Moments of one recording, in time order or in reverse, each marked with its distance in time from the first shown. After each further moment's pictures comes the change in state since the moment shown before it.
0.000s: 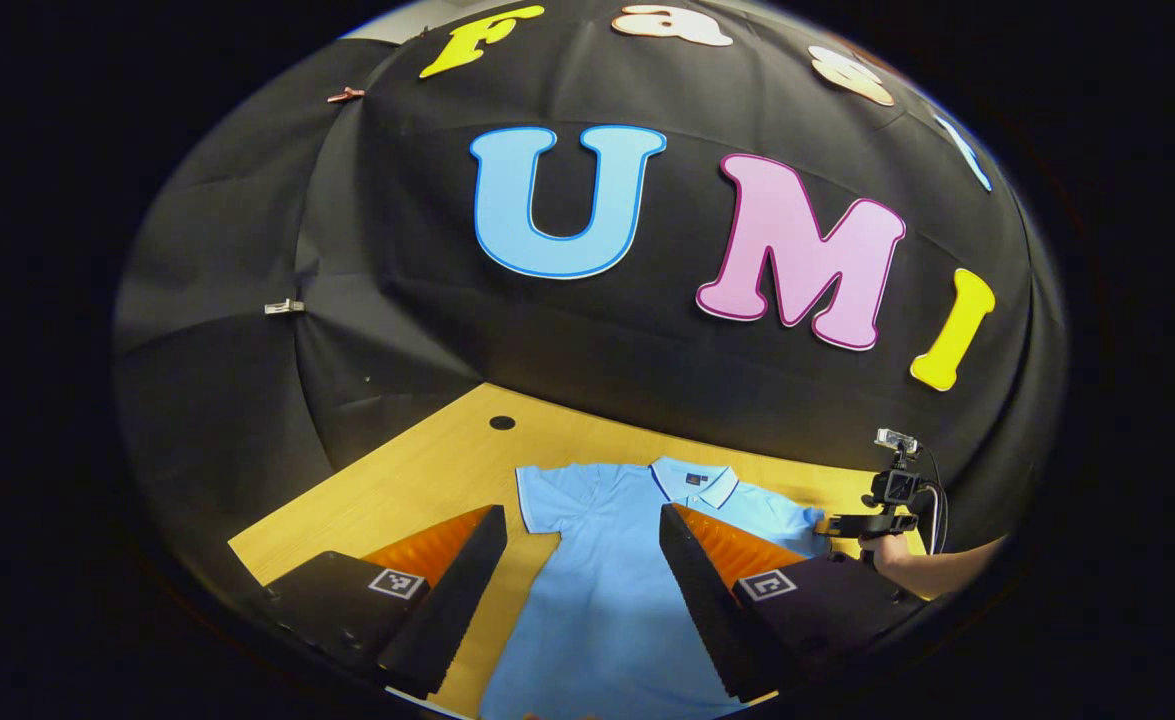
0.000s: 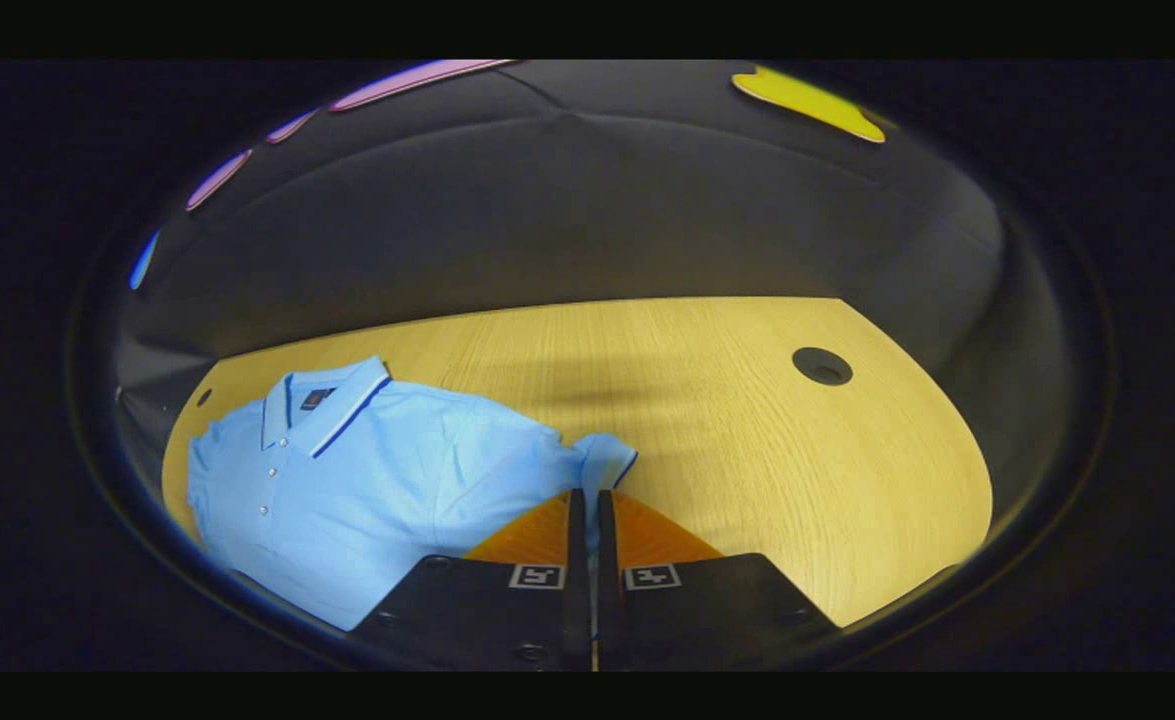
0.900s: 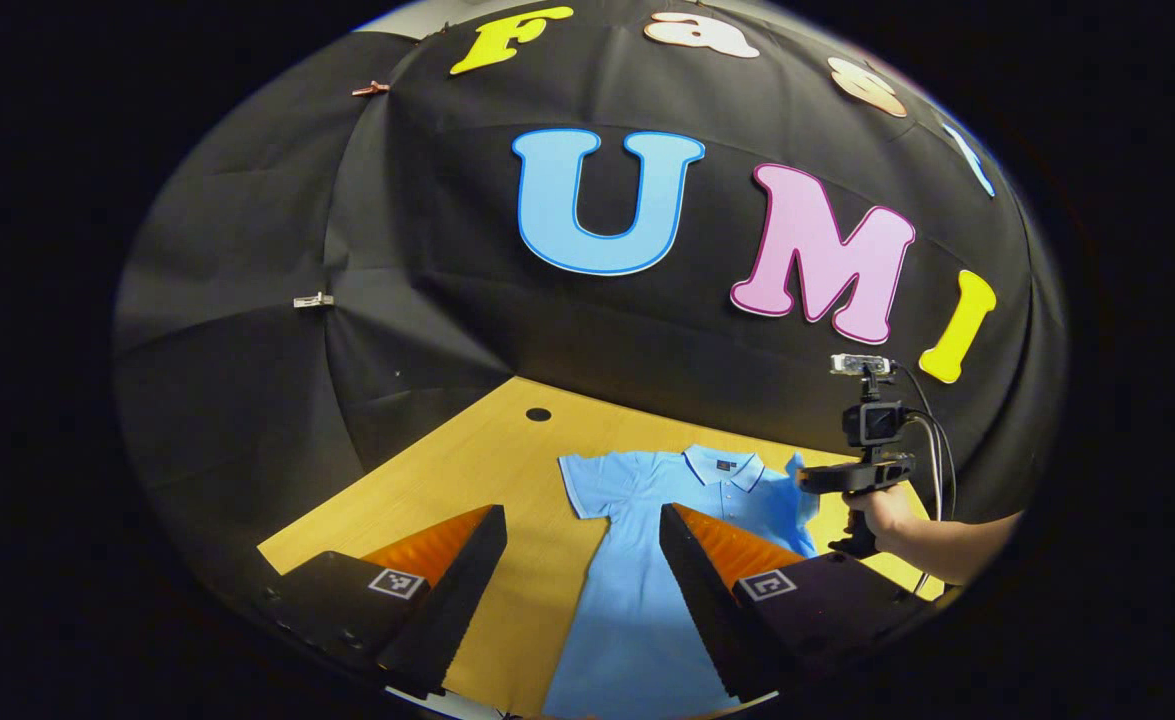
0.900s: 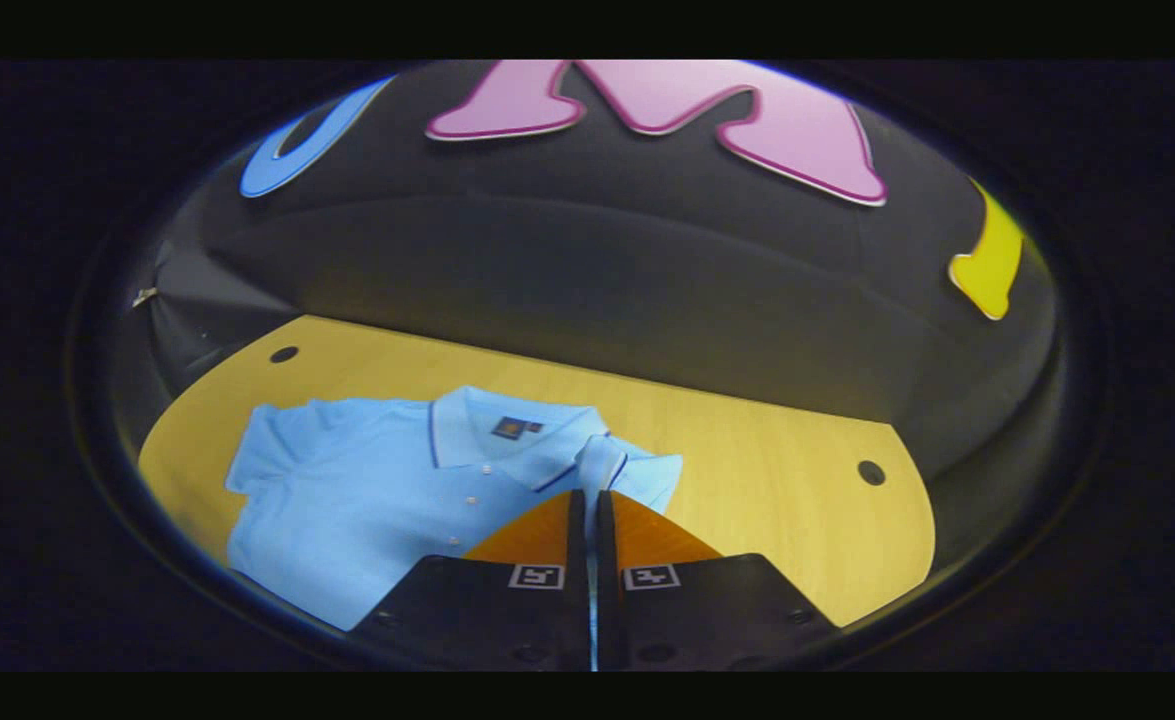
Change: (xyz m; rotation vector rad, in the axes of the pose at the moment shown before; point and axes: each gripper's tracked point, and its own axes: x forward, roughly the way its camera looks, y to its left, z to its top) left arm -0.035 0.073 -0.012 -0.004 0.006 0.018; right arm -0.081 0.217 0.031 -0.326 -0.143 0.128
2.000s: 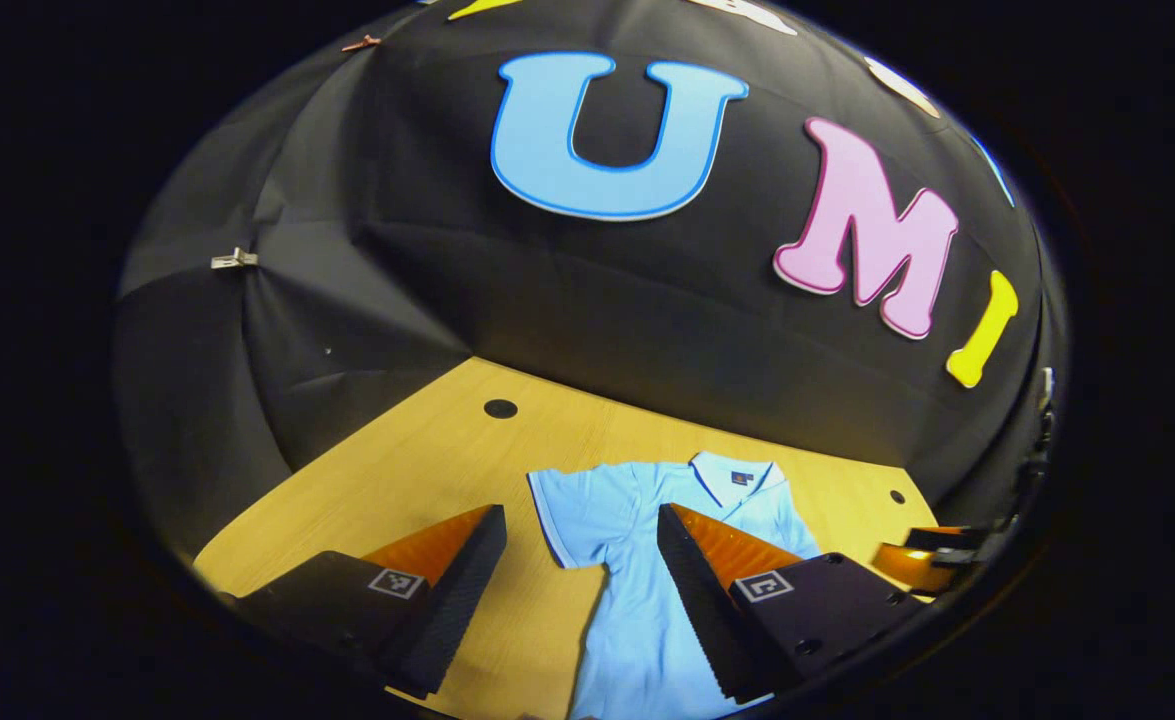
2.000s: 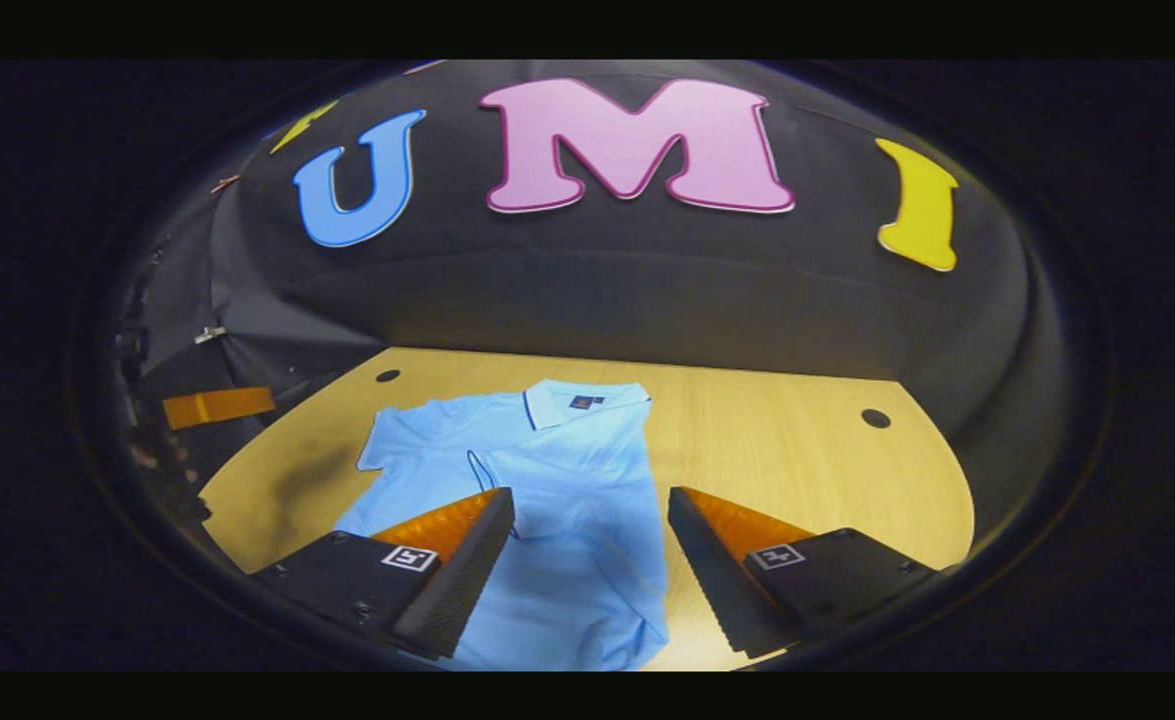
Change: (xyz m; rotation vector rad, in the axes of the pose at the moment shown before) left arm 0.215 -0.002 -0.023 -0.012 0.089 -0.102; right arm -0.150 -0.012 -0.037 0.162 -0.095 0.090
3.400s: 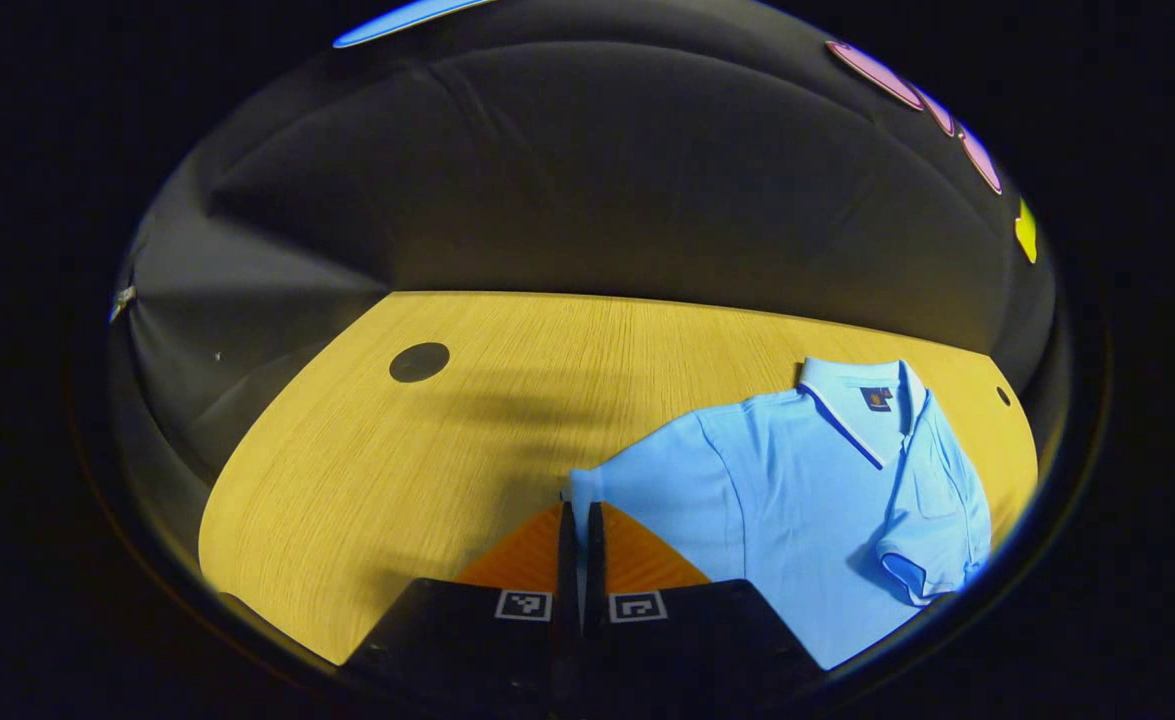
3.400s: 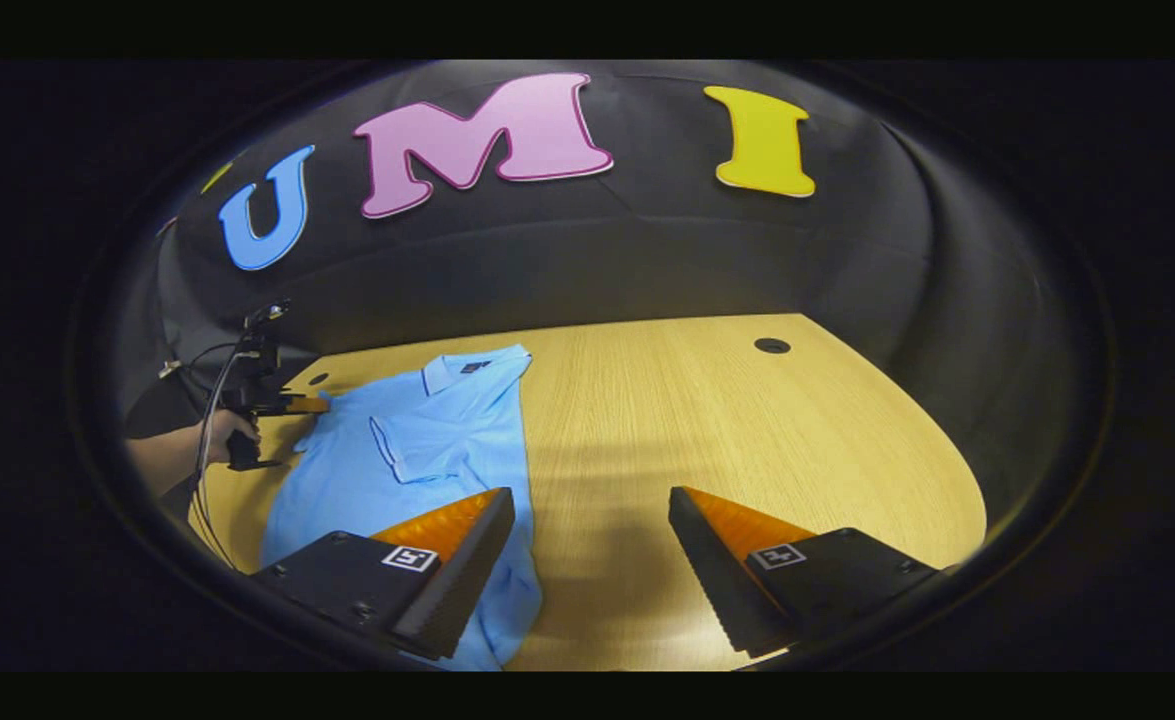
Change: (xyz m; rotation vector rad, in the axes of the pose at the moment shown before) left arm 0.206 0.007 -0.065 0.242 0.240 0.027; right arm -0.033 -0.107 -0.082 0.156 0.026 -0.132
